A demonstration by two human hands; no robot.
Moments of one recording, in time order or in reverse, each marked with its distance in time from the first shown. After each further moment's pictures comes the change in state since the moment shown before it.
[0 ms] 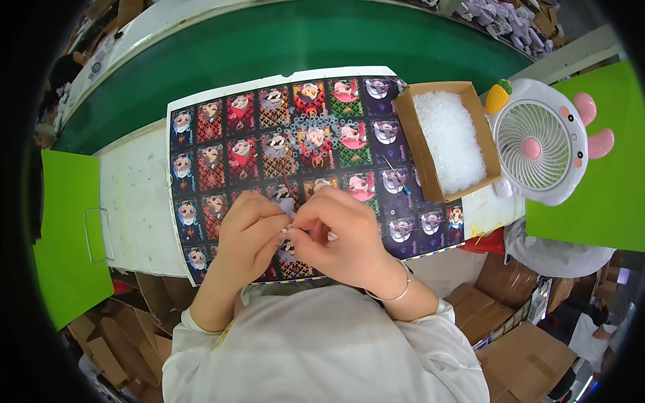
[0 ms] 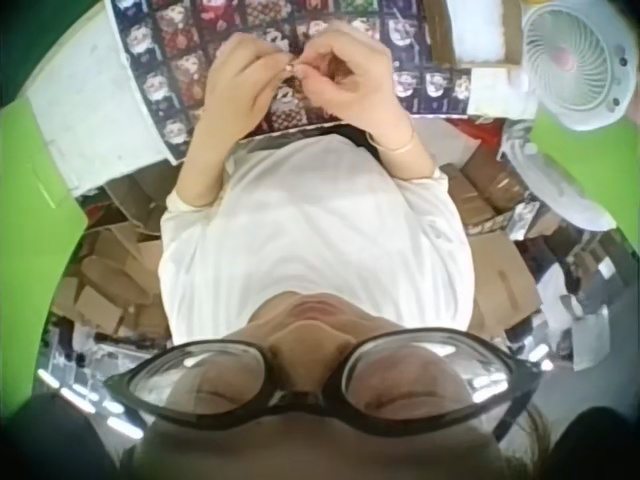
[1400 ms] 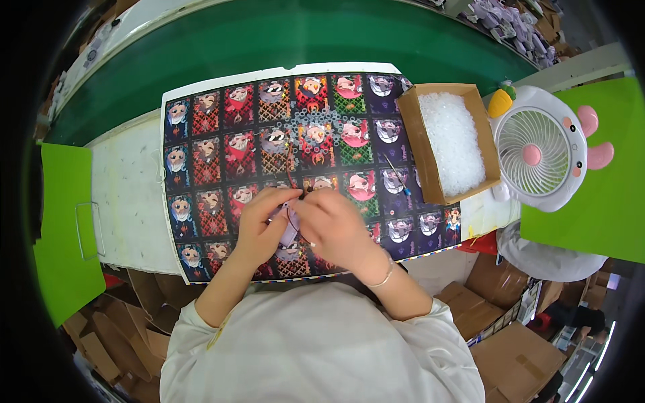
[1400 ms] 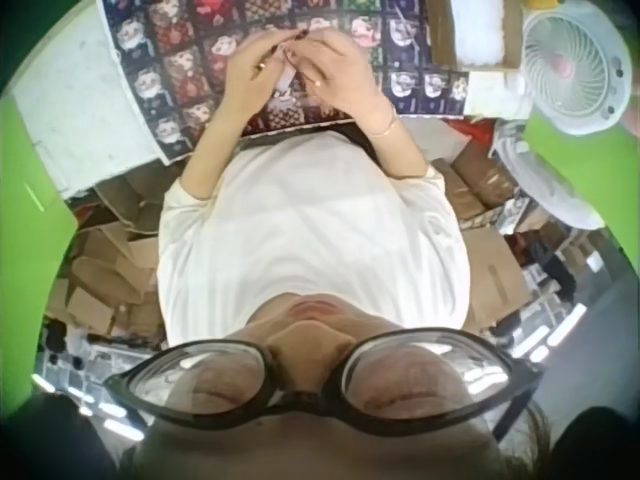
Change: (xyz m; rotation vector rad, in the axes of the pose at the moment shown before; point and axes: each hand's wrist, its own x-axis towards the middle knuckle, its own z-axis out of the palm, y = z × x) left_hand -0.033 -0.035 0.045 -0.367 0.025 -0.460; right_hand -0.015 0.054 0.022 -0.397 0.055 -0.173
